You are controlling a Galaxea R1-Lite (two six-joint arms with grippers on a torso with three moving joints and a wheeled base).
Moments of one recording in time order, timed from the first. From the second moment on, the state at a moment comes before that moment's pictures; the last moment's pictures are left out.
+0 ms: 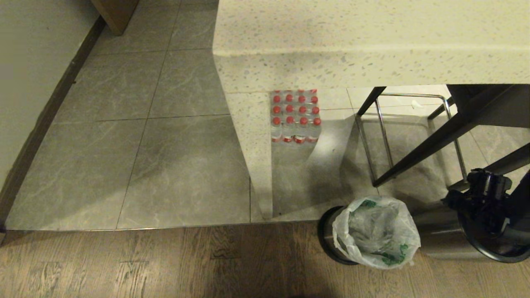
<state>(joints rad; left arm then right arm) 0.00 0.00 0.00 0.00 0.00 0.00 -0.38 2.39 -0.89 -1.03 -0.30 0.20</state>
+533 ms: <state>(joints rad) 0.00 0.00 0.00 0.00 0.00 0.00 -0.38 2.44 -0.91 -1.03 -0.29 0.20</state>
